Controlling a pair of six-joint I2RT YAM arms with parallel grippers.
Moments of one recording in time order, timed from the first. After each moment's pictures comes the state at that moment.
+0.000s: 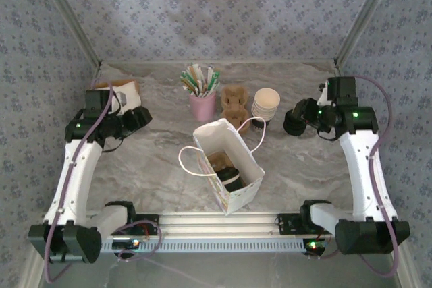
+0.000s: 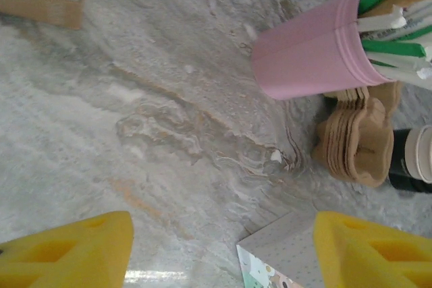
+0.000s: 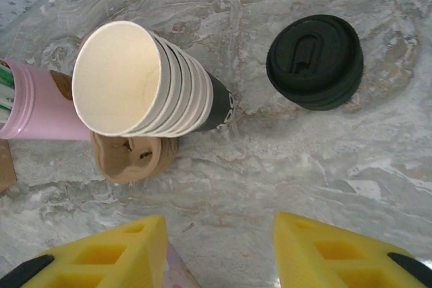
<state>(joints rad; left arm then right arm) -0.03 1.07 1.11 -0.94 0.33 -0.52 0.01 1.13 1.31 -1.08 -0.22 0.45</state>
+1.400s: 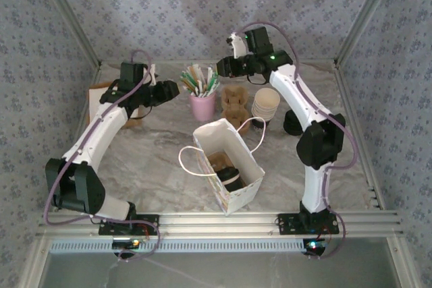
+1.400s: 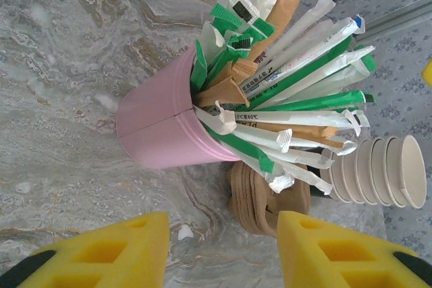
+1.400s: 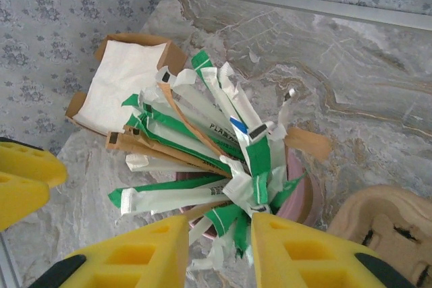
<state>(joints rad) -0.23 1.45 1.28 -0.54 0.43 -0.55 0.42 1.99 2.04 -0.73 -0.49 0.19</state>
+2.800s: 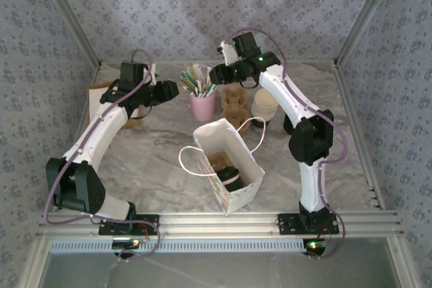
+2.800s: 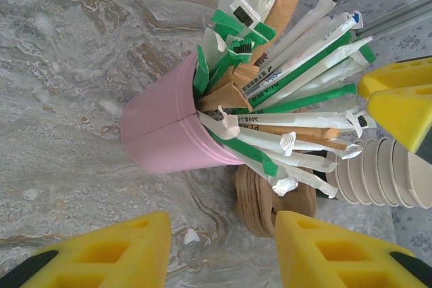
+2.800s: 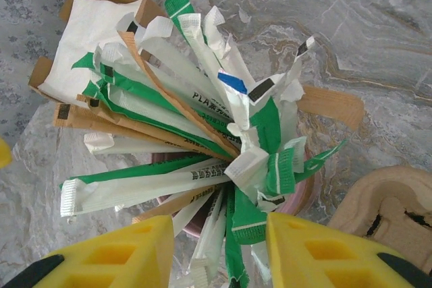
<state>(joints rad) -0.23 1.45 1.28 -0.53 0.42 -0.53 0.47 2.06 2.08 -0.81 -0.42 0.15</state>
